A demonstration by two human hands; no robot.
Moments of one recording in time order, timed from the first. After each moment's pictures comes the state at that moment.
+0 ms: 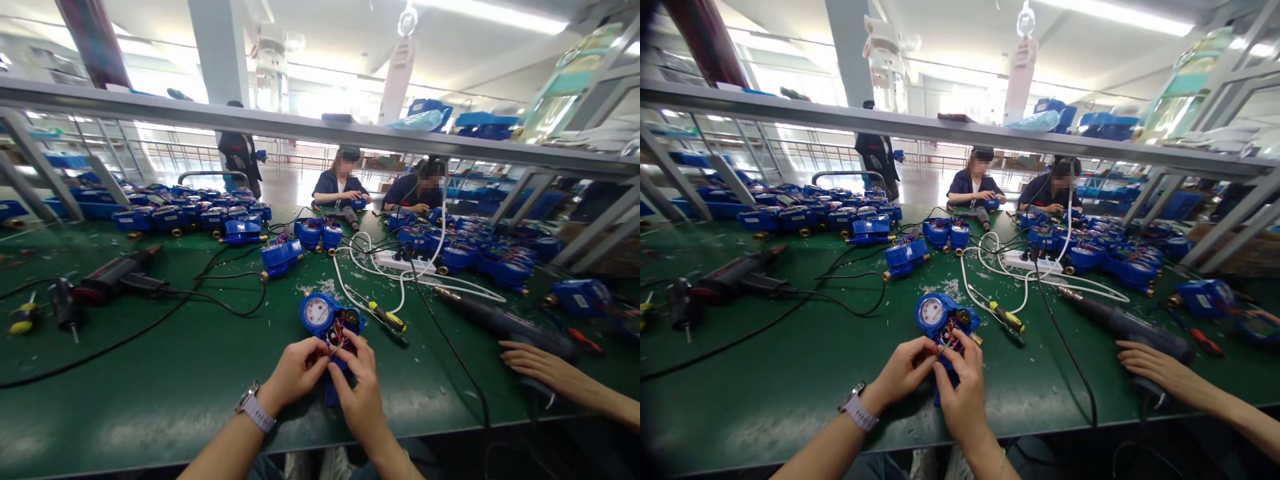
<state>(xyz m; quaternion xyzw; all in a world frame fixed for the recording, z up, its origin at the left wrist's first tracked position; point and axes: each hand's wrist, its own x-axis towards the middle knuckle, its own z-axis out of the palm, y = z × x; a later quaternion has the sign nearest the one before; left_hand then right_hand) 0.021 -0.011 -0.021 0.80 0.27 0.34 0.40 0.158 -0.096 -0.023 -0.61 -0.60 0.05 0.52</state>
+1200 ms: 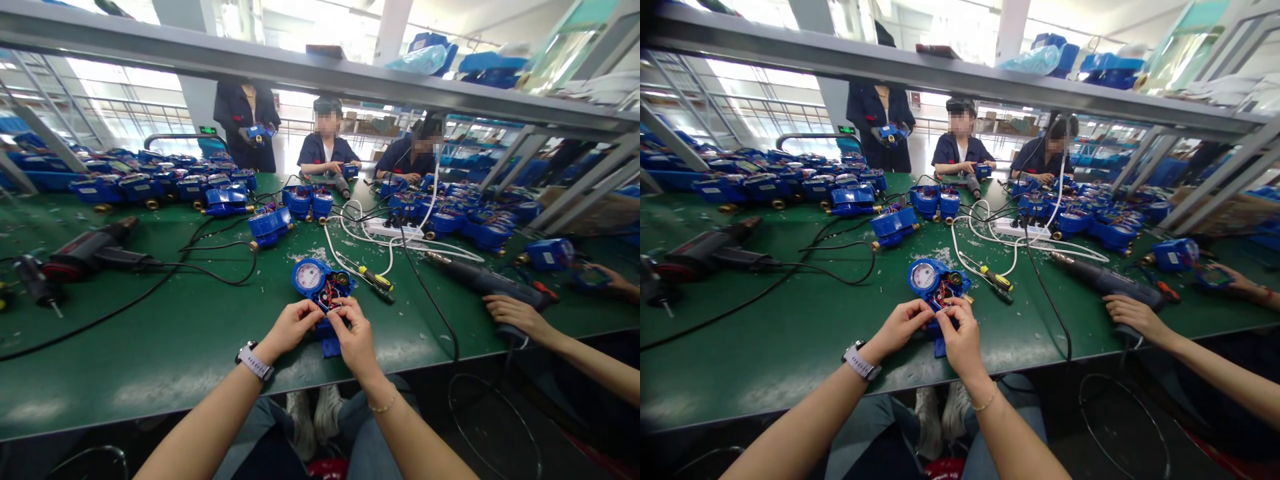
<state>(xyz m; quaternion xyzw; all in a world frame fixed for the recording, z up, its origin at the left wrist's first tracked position) 0.026 -0.007 -0.021 0.71 0.26 0.32 0.56 0.161 -0.092 -0.018 -0.59 -0.51 0.18 0.60</state>
